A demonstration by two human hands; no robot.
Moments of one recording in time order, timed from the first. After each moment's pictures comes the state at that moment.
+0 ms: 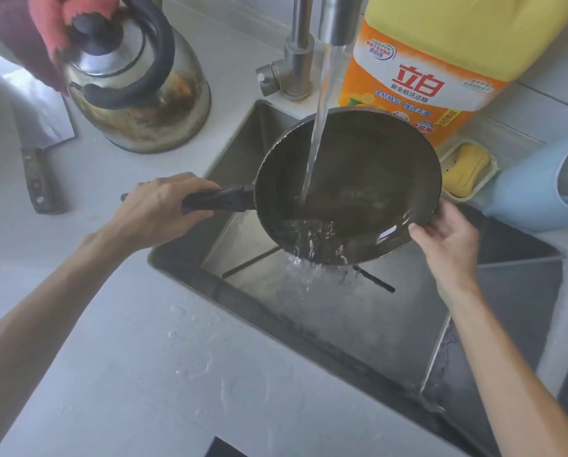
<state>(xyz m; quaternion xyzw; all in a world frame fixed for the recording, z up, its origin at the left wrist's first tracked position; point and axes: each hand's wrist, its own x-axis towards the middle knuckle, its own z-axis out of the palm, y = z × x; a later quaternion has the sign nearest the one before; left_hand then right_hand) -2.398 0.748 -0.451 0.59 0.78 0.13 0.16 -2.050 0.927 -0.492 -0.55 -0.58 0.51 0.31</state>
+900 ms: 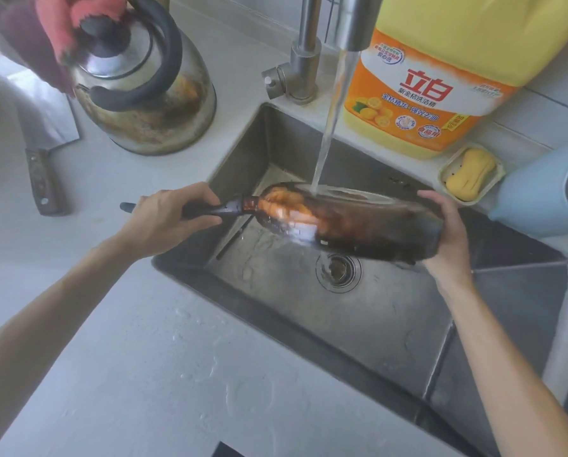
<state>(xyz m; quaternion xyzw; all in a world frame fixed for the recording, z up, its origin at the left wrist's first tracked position) -2.402 0.740 -0.461 0.53 0.79 0.16 0.25 -2.065 0.927 -0.485 -0.52 -0.62 0.52 0.27</state>
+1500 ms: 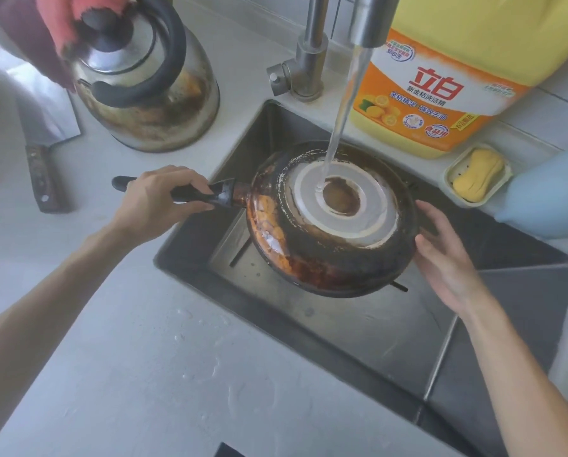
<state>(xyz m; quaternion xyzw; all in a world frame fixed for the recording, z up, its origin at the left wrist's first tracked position) -2.428 0.741 -0.476 0.58 0.76 0.27 0.16 -2.040 0.925 -0.501 -0.38 -0.54 0.73 0.19</state>
